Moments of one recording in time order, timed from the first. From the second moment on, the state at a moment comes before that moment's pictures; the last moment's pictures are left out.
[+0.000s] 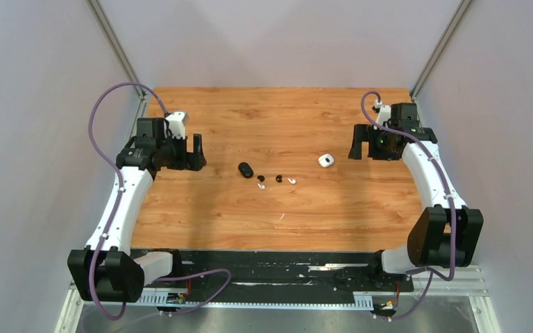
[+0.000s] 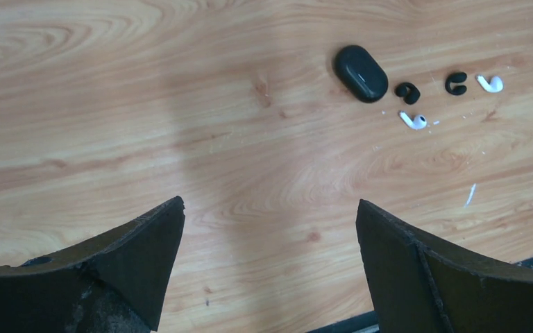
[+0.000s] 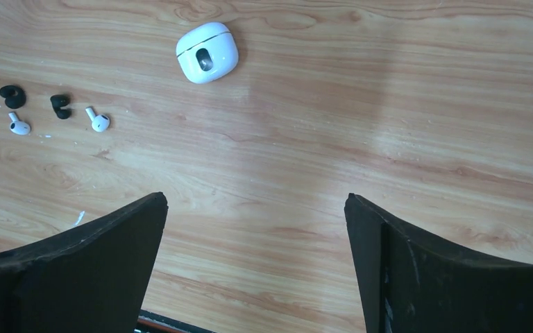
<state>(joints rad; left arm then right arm) -0.03 1.16 1.10 -0.74 0.26 0.02 -0.04 1.43 1.24 -0.78 -0.27 -0.03</state>
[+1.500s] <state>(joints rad) -0.03 1.38 1.16 -0.76 0.65 0.13 0.11 1.96 1.62 -1.00 -0.77 -1.32</state>
